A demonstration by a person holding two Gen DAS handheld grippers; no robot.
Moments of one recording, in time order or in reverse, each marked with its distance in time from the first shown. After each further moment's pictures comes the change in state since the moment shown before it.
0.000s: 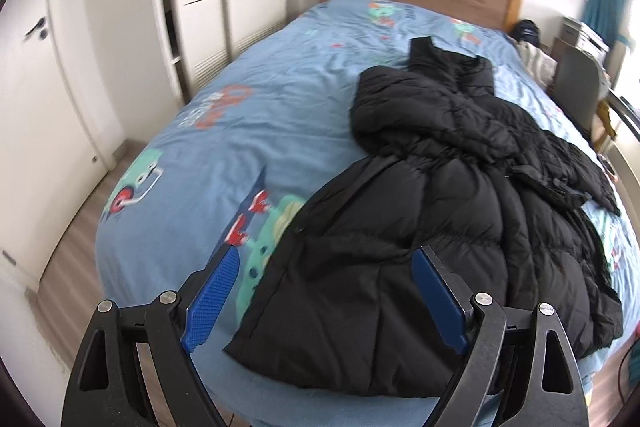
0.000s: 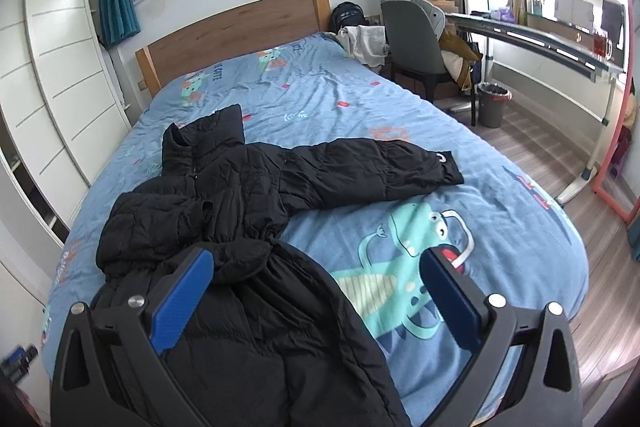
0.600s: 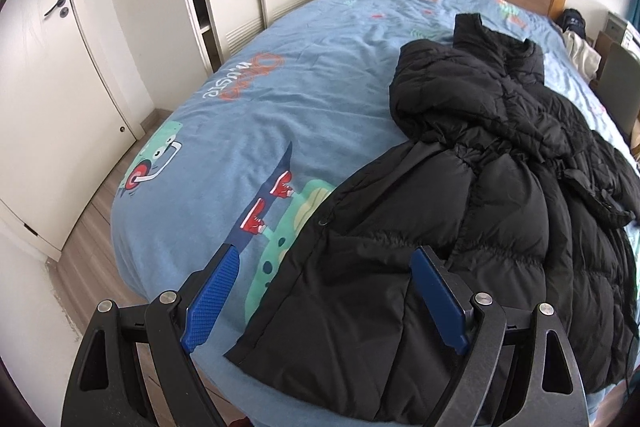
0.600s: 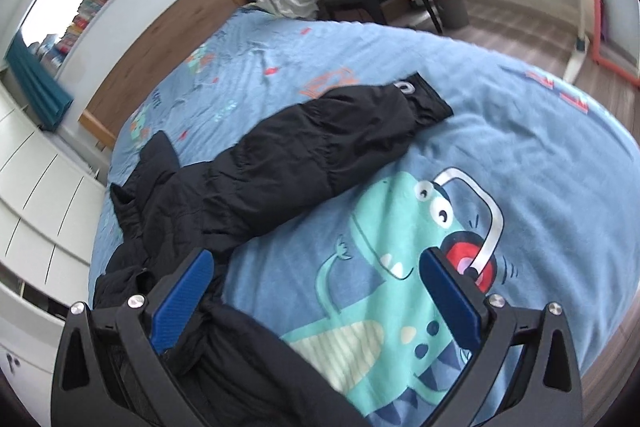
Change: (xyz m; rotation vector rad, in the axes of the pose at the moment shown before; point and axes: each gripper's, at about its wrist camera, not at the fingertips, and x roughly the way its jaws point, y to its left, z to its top) left arm 0.052 -0.007 0.020 -0.051 0.118 0.125; right arm 0.168 -0.136 0.010 0.424 0.147 0.009
